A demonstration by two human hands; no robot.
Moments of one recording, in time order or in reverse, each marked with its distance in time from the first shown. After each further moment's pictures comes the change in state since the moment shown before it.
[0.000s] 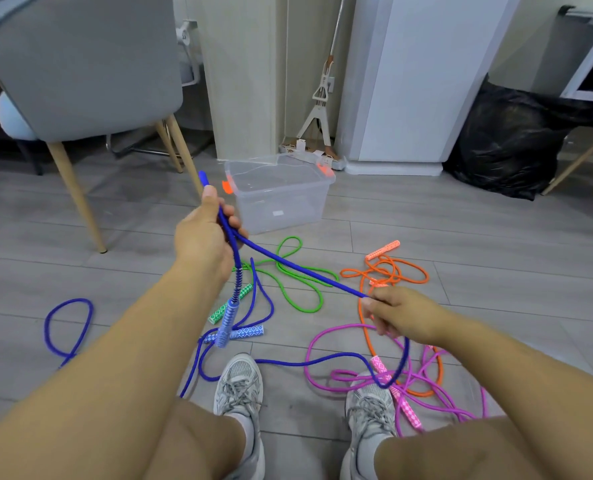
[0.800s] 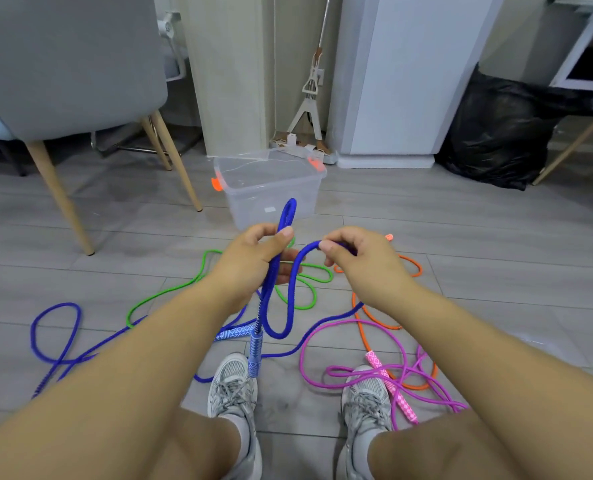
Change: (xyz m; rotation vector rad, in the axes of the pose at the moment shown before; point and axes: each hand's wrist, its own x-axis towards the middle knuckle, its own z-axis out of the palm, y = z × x) left_hand -0.030 -0.039 0.007 0.657 -0.464 -0.129; right_hand 0.010 -0.083 0.000 0.277 0.451 -0.232
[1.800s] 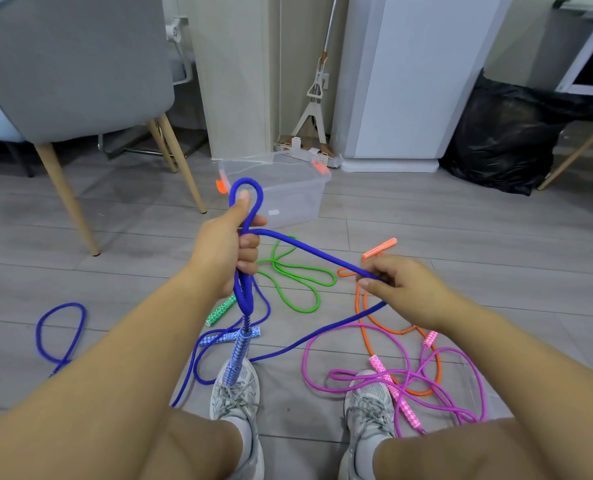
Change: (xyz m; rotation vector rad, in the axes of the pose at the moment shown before) left_hand -0.001 0.025 -0.024 -0.241 0.167 -0.083; right_hand -0.010 0.049 -0.042 -0.395 -0.228 -0.047
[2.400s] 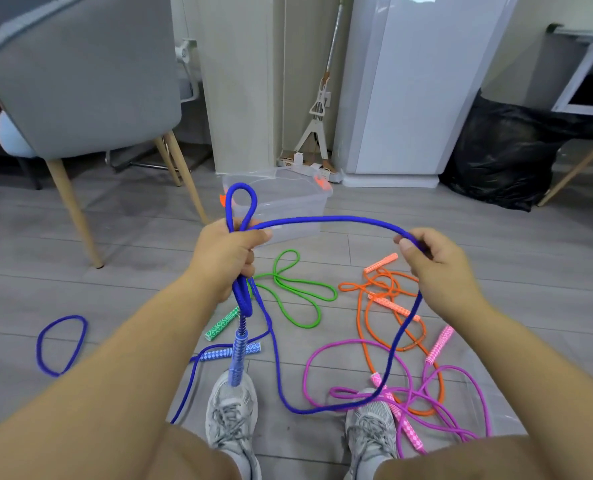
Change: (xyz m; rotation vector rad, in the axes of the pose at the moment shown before) left_hand 0.008 0.010 0.001 0.139 0.067 0.165; right_hand 0.007 -0.009 -0.028 0.400 0.518 0.136
